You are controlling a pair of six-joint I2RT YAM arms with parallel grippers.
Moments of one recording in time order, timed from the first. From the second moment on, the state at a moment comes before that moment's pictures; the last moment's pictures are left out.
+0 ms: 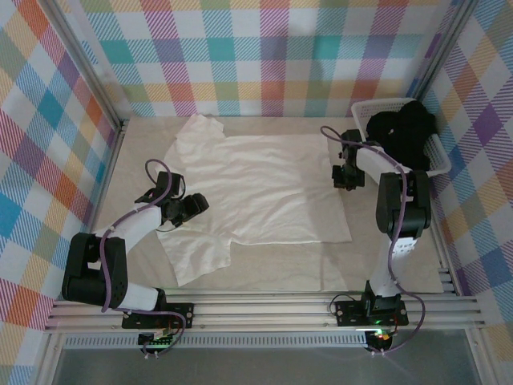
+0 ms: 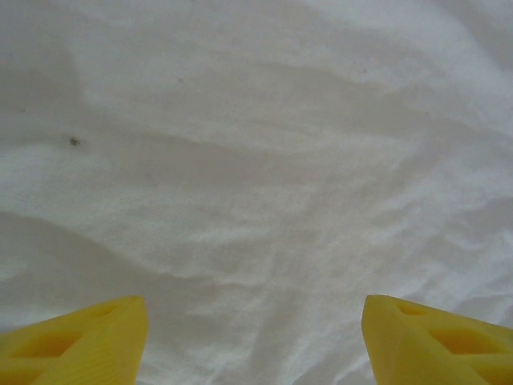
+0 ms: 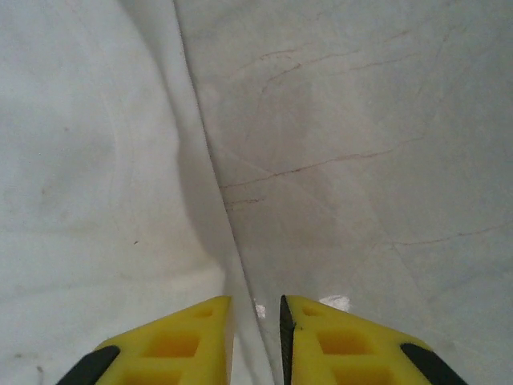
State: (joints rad) left arm -0.15 1.41 0.75 -0.38 0.18 -0.63; right arm 0.10 1.98 1.44 -0.82 0.03 0.20
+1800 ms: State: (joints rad) left arm -0.30 1.24 0.74 -0.59 0.11 -0.67; right arm -0.10 1.52 0.89 -0.73 -0.21 0.44
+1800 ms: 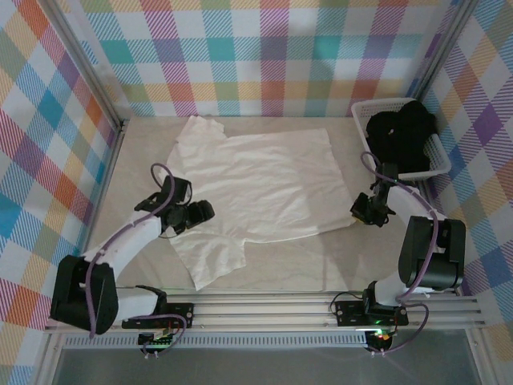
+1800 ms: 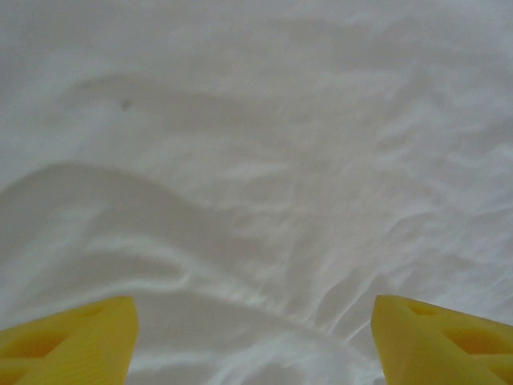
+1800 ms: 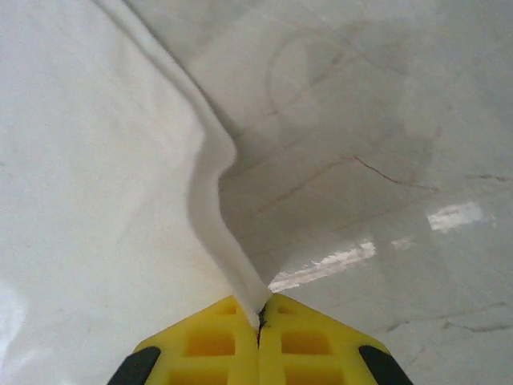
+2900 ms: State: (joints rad) left arm -0.69 1.09 0.50 -0.92 0.12 -1.05; right arm -0.10 1.37 0.84 -0.66 -0.34 0.42
